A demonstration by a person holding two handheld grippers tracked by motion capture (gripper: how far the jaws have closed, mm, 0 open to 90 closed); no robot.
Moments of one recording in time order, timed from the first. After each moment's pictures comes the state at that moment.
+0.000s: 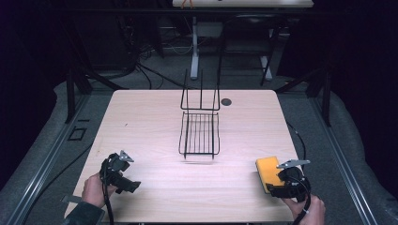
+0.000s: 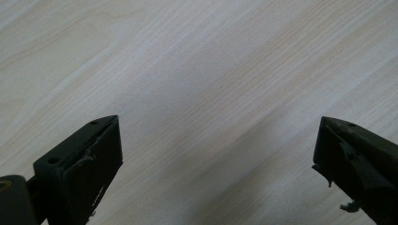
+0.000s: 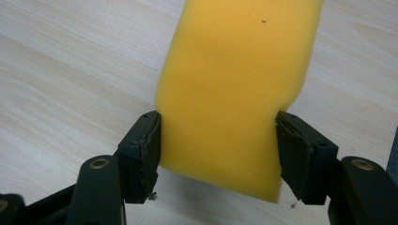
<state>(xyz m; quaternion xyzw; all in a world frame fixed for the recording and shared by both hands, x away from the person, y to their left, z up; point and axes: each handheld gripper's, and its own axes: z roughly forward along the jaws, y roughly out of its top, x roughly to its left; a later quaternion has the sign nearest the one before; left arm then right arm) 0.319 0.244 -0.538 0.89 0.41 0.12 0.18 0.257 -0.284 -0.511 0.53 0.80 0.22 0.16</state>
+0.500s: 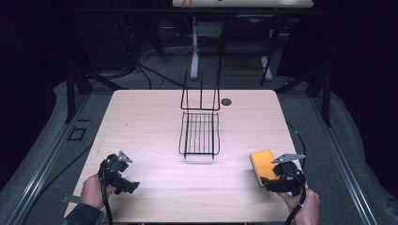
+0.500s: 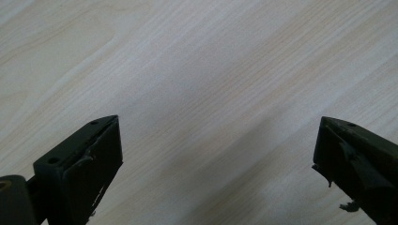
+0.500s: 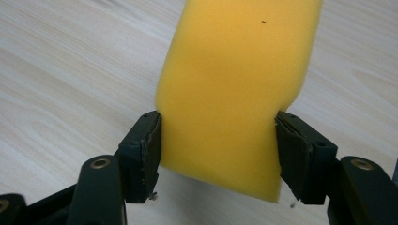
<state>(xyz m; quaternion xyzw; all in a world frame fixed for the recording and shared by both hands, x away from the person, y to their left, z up) 0.317 0.248 -0.538 0.89 0.41 0.12 0.18 0.270 -0.270 -0.500 0.50 0.81 0.24 0.17</state>
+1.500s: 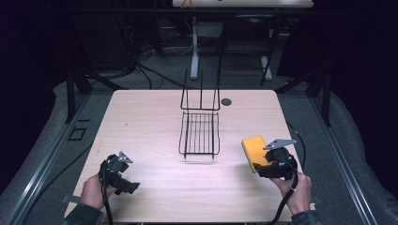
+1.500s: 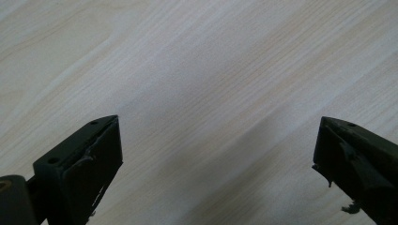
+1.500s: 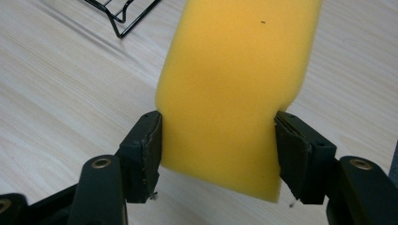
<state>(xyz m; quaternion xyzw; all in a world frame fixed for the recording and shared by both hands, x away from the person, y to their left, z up) 0.317 0.247 -0.540 0.89 0.41 0.12 0.18 0.299 -0.251 -0.475 0.47 0.82 0.26 0.20</state>
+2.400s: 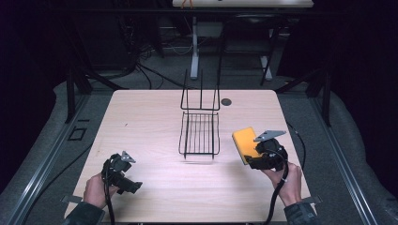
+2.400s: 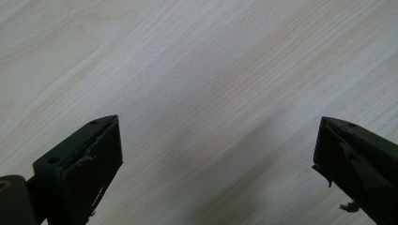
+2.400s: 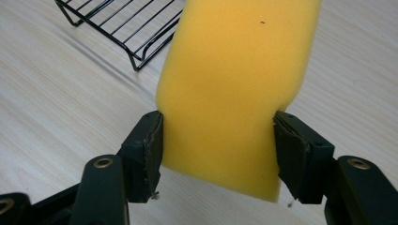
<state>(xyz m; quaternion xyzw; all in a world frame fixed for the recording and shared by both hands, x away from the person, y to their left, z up) 0.319 0.241 -0.540 0.89 0.40 0.11 0.18 0.319 -0.227 -0.463 0.44 0.83 0.28 0.20</state>
